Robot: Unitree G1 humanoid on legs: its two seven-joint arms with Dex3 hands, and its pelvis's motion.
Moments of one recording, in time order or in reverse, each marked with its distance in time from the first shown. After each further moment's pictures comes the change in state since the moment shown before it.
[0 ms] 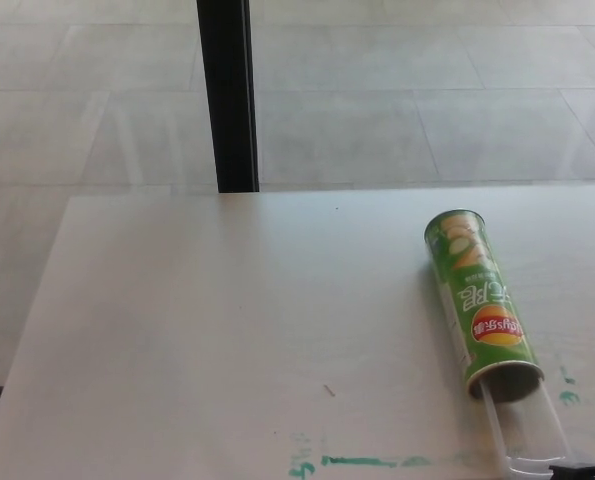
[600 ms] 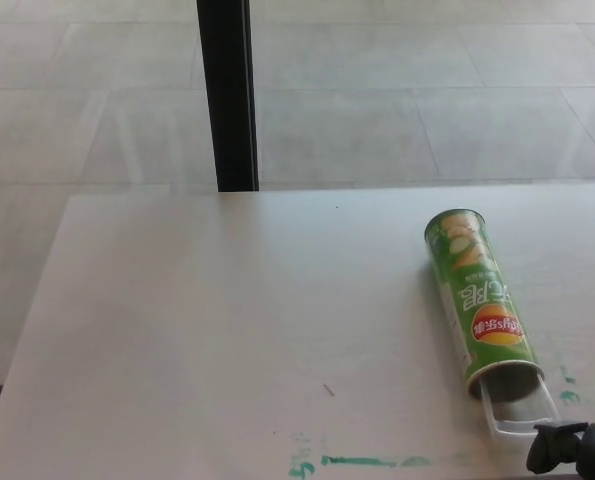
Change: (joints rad) left_arm 0.014 0.000 -0.017 -0.004 -0.011 -0.001 0.008; right_arm -0.169 0.000 0.046 0.095 -0.037 -0.008 0.022
